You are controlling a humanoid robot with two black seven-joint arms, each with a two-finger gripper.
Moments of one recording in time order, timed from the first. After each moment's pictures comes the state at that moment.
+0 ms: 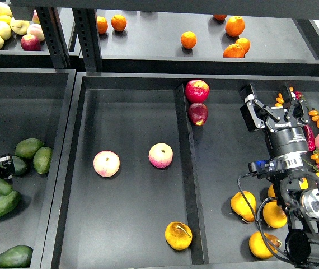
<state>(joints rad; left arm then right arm) -1.13 0.70 0.50 -0.98 0.28 -0.49 0.49 0.15 0.02 1.55 1.27 0.49 0.32 -0.31</state>
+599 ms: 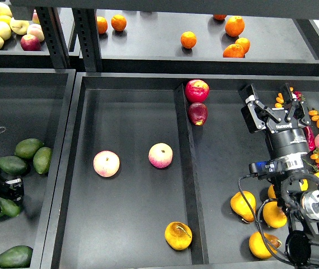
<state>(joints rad) -1.06 0.58 0.48 -0.91 0.30 -0.49 0.49 0.15 0.02 1.55 1.27 0.49 0.32 -0.31</state>
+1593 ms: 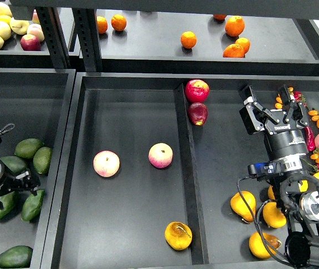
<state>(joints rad) -1.05 0.63 0.32 -0.88 0.31 -0.49 0.49 0.13 0.01 1.54 1.27 0.49 0.32 -0.32</state>
